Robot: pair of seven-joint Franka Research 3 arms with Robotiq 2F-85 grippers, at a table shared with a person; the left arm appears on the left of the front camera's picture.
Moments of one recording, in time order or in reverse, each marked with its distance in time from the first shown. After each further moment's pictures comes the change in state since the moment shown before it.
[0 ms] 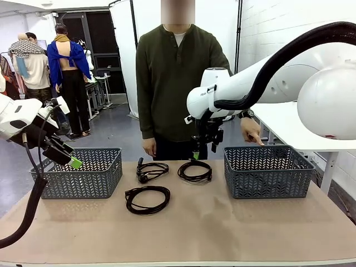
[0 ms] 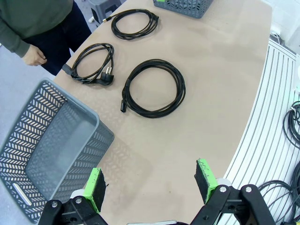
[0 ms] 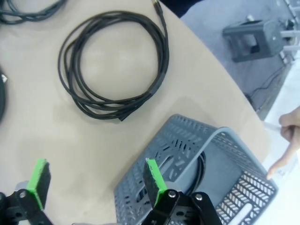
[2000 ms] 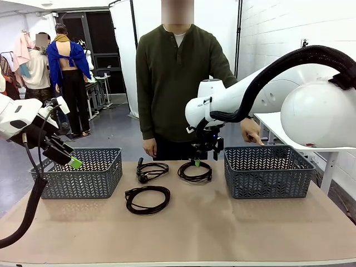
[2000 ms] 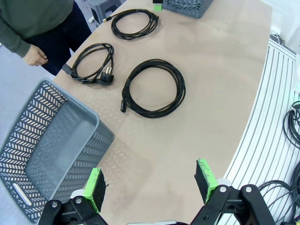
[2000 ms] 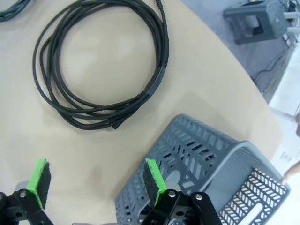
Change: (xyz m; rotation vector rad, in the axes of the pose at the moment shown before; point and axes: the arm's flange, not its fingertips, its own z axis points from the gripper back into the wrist) left arm 0.000 0.000 0.000 0.000 0.000 0.000; right arm 0.012 -0.009 -0.045 -0.018 0.076 -0.074
